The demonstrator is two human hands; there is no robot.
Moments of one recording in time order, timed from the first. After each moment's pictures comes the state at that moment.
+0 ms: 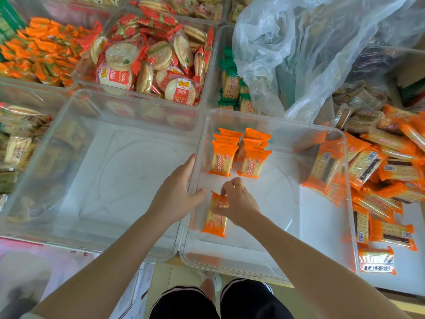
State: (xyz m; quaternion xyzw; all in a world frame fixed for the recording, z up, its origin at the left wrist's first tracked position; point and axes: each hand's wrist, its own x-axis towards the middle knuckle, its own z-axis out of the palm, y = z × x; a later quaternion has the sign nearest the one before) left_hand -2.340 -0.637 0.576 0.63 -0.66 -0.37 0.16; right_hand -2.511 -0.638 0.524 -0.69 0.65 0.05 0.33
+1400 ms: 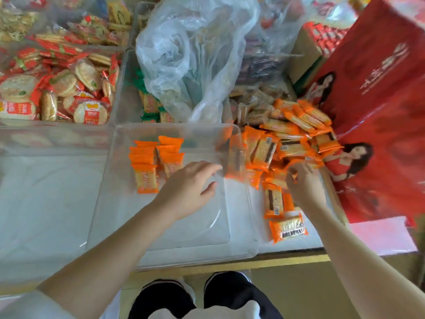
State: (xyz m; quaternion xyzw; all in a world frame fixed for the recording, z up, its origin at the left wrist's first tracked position) left_hand -2.514 -0.629 0.635 0.38 -0.87 -0.24 0.20; right_hand -2.802 -0.580 0.583 -0.51 0.83 -0.16 0.12
